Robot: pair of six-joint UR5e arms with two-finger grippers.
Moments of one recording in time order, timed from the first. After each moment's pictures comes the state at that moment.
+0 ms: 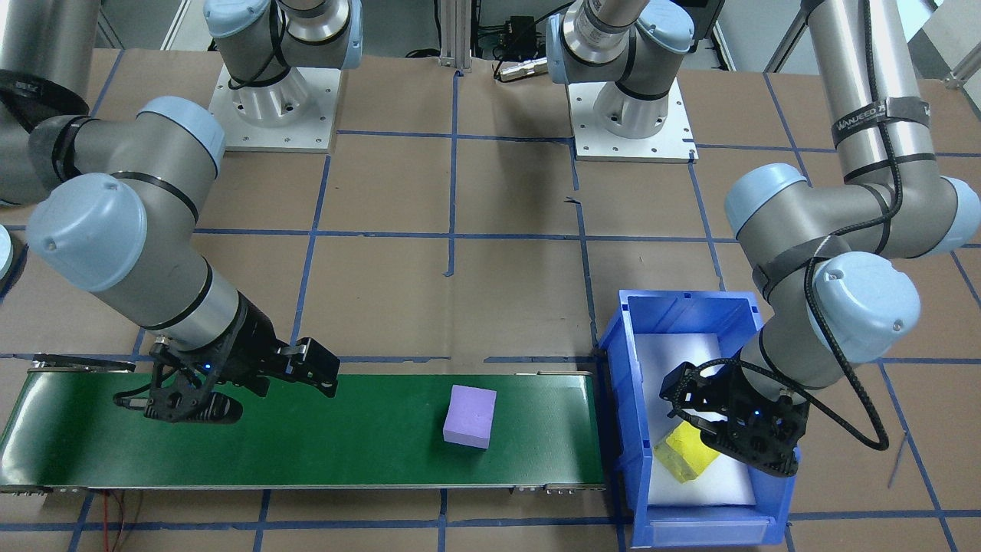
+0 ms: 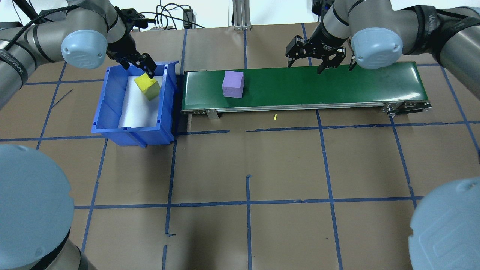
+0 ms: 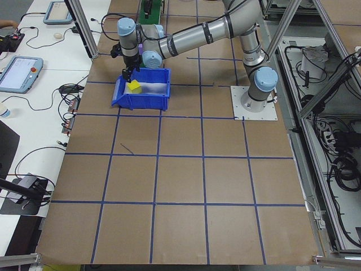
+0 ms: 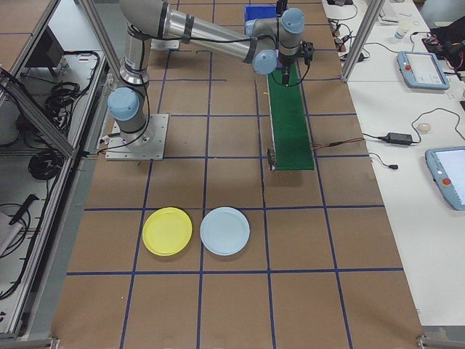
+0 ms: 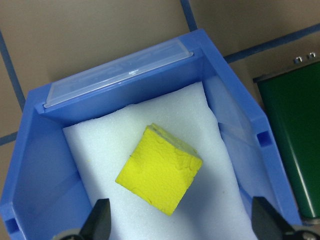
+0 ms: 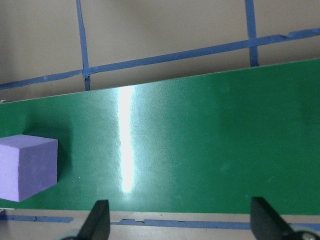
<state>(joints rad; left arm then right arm) -1.44 -2.08 -1.43 -1.15 1.55 0.62 1.56 -1.16 1.52 -2.03 -1.28 0.12</state>
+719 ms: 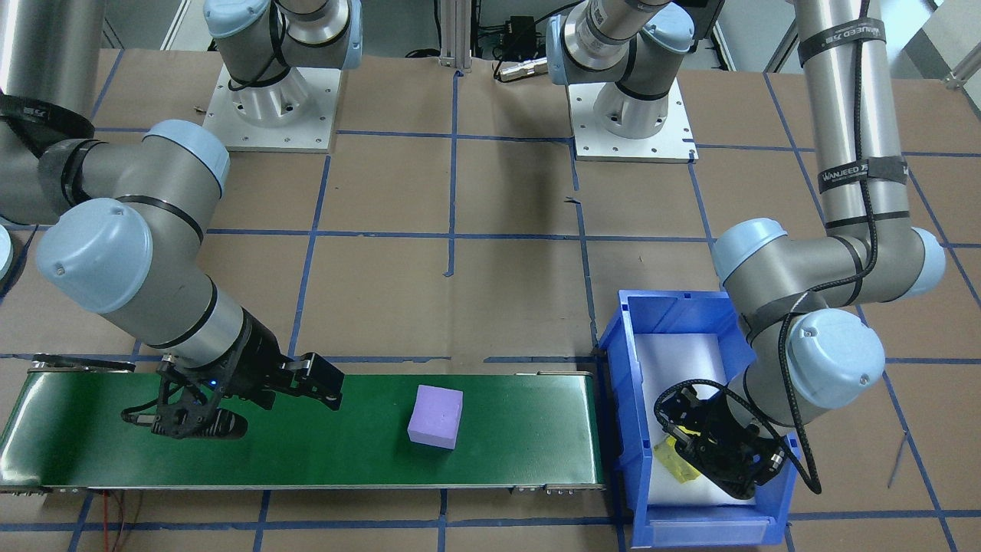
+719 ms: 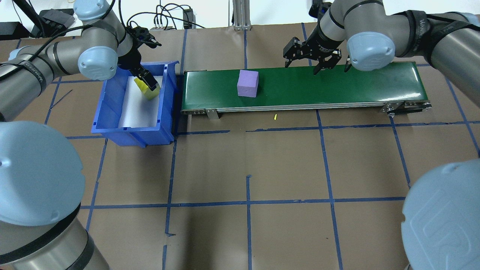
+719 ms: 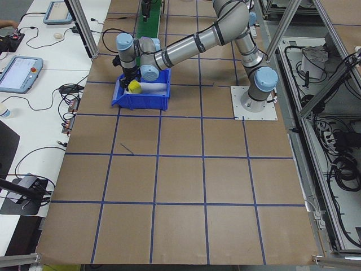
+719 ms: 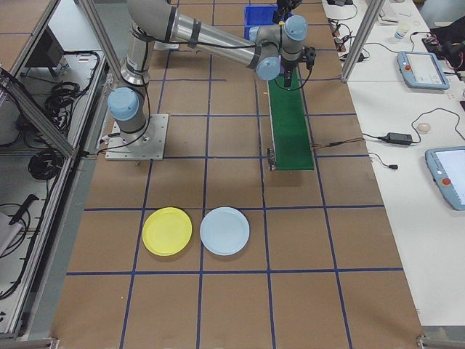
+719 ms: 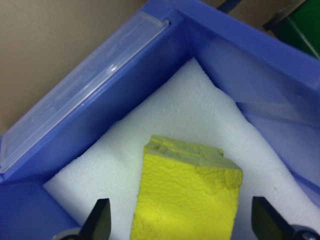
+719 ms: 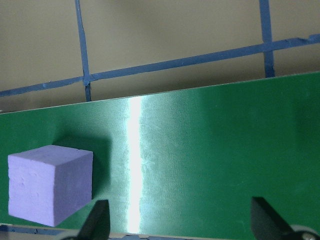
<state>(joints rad) -1.43 -2.17 -1.45 -1.04 1.55 0.88 1.56 -1.14 1.52 -2.06 -1.27 0.12</state>
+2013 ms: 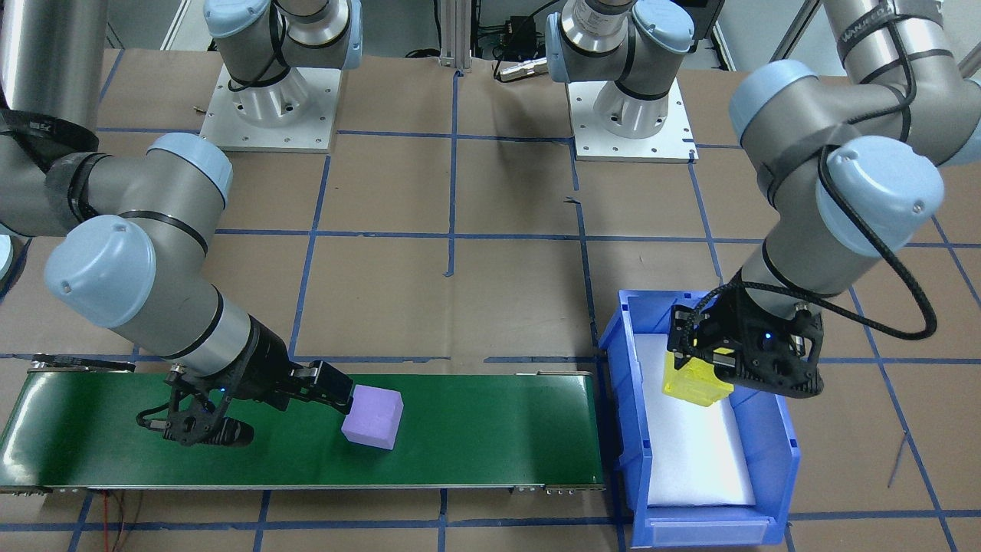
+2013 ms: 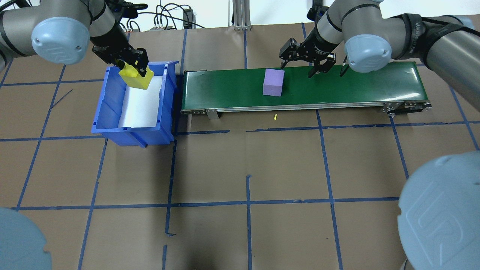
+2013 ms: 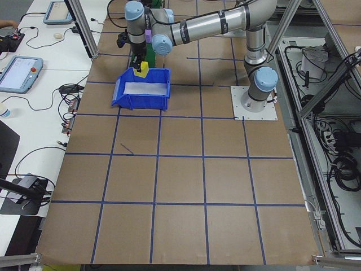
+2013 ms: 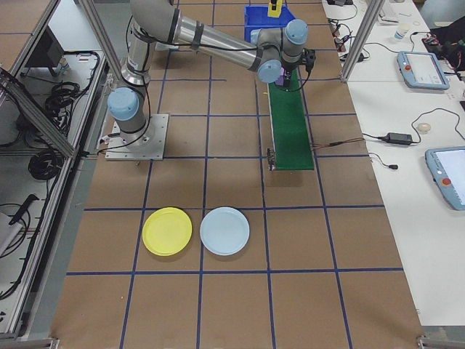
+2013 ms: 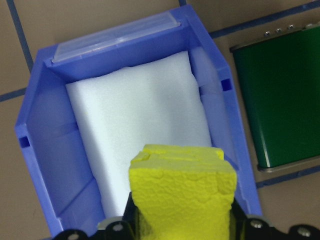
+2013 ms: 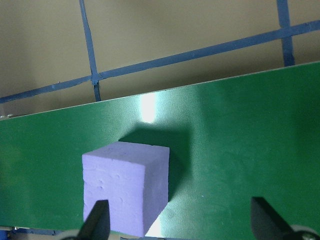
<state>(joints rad) -1.50 -1.88 -1.47 -1.31 1.56 0.29 1.56 -1.12 1.52 -2.07 -1.22 0.17</state>
